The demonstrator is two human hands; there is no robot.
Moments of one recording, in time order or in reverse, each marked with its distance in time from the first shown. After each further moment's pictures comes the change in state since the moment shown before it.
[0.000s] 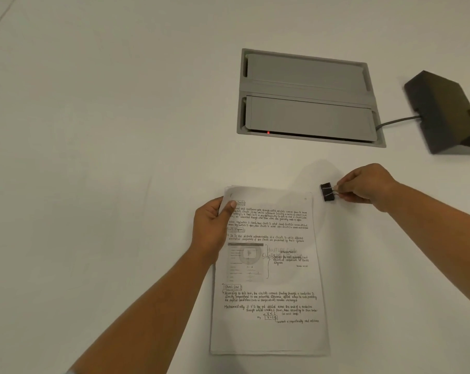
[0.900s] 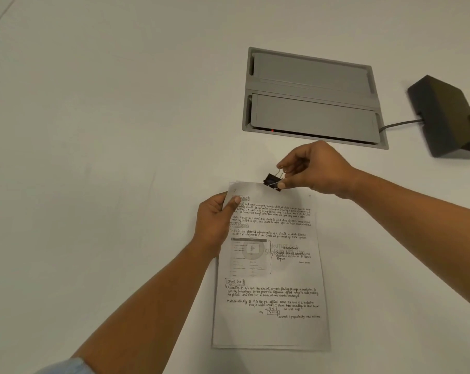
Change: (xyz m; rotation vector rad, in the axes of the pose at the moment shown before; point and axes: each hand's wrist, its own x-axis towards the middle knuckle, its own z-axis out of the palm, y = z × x) left_hand 0.003 -0.002 -0.004 -0.038 -0.011 -0.032; right_hand -0.069 -0.067 0.057 -0.244 -0.302 -0.656
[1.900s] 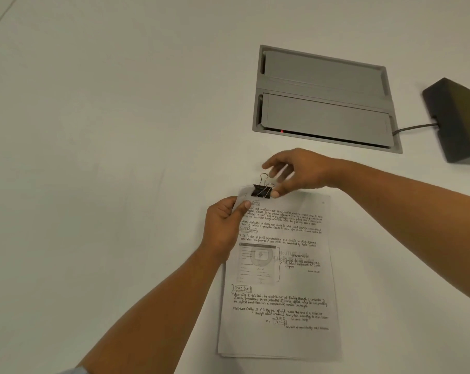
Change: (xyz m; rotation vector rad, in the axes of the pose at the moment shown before) left_hand 0.001 -0.004 -0.003 0.000 -0.018 0.047; right_hand 0.054 -0.002 0.022 -0.215 -0.368 -0.025
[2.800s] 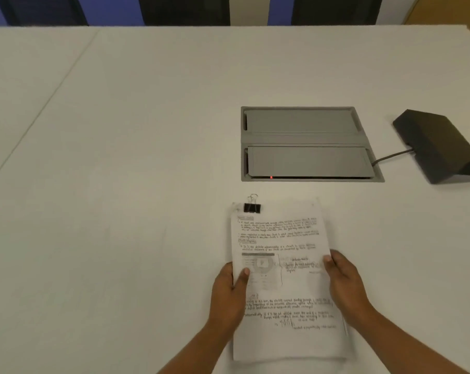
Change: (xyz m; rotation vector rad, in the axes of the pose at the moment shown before) left_hand -0.041 -0.006 0.010 0.369 0.057 -0.021; right_hand -0.103 0.079 0.125 0.877 0.777 0.237
